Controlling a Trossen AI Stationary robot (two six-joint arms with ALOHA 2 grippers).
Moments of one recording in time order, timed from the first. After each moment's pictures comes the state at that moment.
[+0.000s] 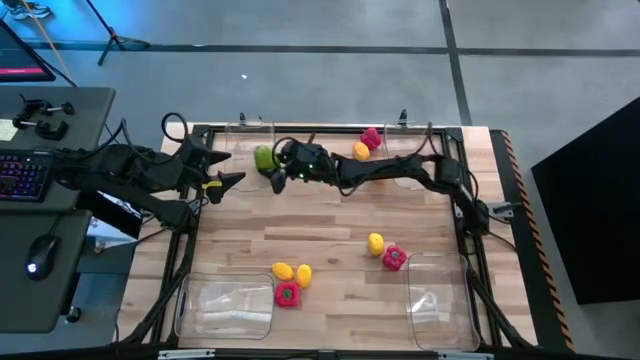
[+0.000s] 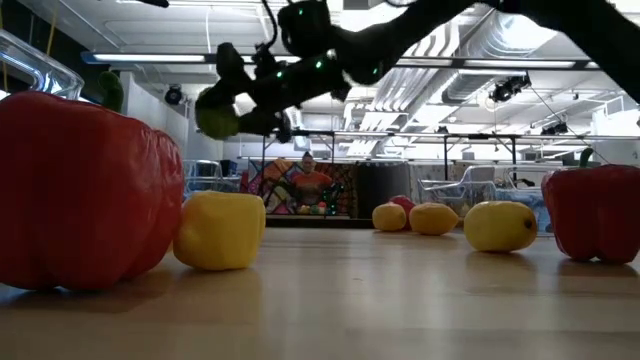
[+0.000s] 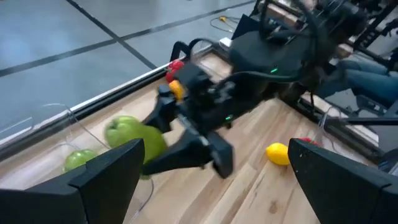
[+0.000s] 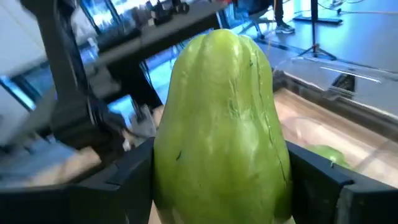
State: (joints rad) left arm -0.24 0.83 1.21 -0.95 -0.67 -0.70; right arm -0.18 2.22 1.66 0.36 0.09 0.40
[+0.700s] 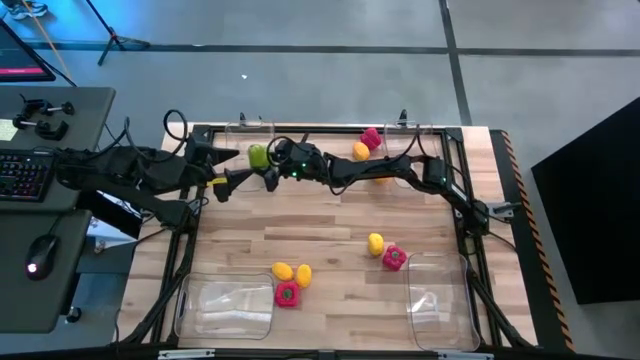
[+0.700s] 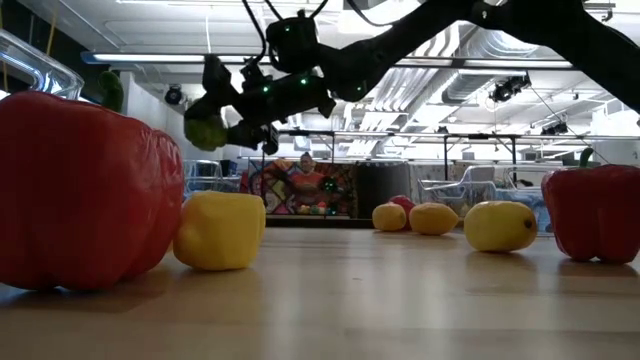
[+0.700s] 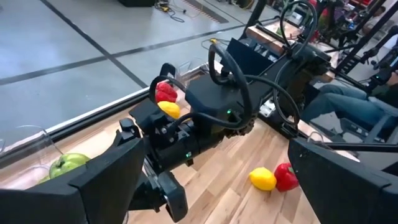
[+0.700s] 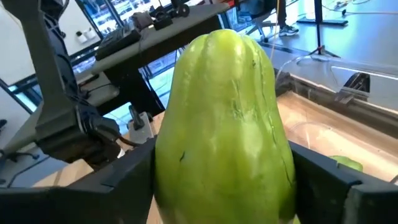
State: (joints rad) left arm -0.24 0.87 1.21 -0.80 -0.70 -0.67; right arm -0.19 2.31 1.76 0.37 0.07 0.41
